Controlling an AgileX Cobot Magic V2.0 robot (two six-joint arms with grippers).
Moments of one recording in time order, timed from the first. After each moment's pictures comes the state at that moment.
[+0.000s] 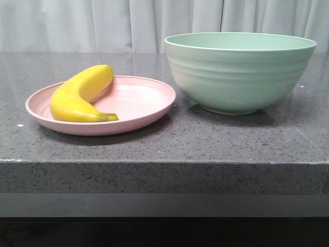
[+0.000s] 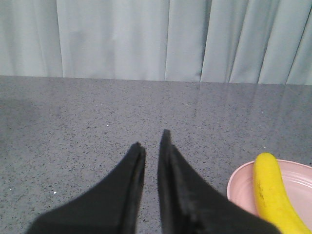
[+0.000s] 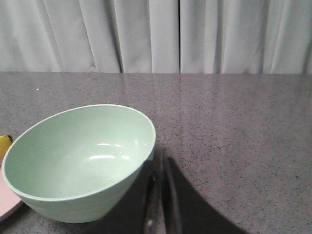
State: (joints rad) left arm -0.06 0.46 -0.49 -0.15 0.22 0.12; right arm 0.10 0.42 -0.51 0.20 0.27 -0.08
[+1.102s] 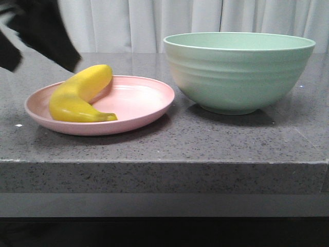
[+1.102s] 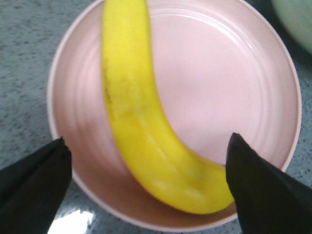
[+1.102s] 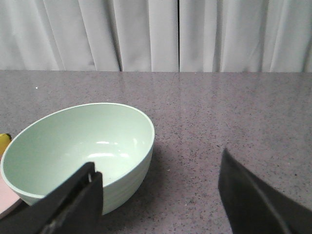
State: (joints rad) left arm -0.46 1.37 -1.06 -0.19 0.74 0.06; right arm 0.10 0.42 -0.51 0.20 0.28 -0.08
